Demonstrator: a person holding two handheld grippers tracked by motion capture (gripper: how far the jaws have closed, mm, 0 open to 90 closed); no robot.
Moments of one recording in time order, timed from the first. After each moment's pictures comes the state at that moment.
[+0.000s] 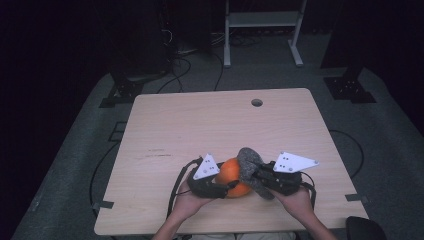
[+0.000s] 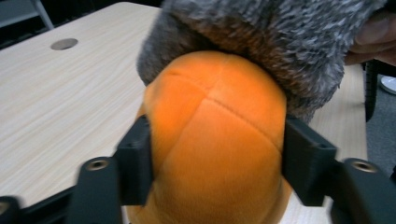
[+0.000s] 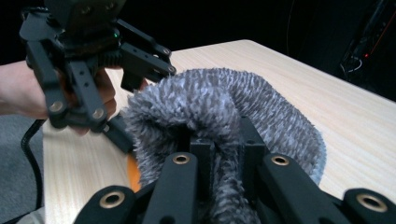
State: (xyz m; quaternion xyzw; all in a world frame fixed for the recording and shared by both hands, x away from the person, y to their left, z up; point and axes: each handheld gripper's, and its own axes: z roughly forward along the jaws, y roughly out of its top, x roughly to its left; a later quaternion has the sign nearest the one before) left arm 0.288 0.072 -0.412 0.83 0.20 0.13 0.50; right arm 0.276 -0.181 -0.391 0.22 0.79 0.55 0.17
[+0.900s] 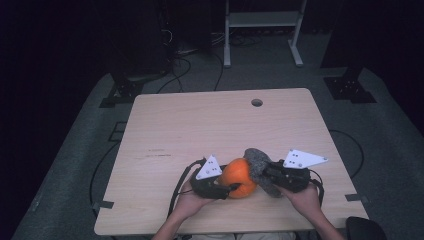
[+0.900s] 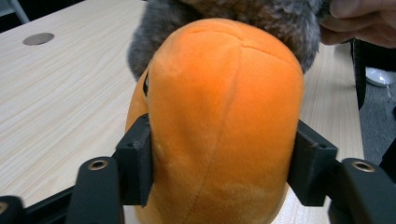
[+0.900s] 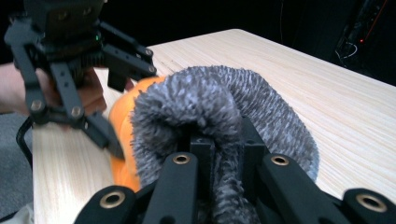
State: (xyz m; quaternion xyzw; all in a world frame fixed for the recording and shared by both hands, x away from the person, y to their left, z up) left arm 0.294 0.071 -0.420 0.84 0.18 0.12 0.50; right arm 0.285 -0.207 -0.399 0.24 0.79 0.54 0.16
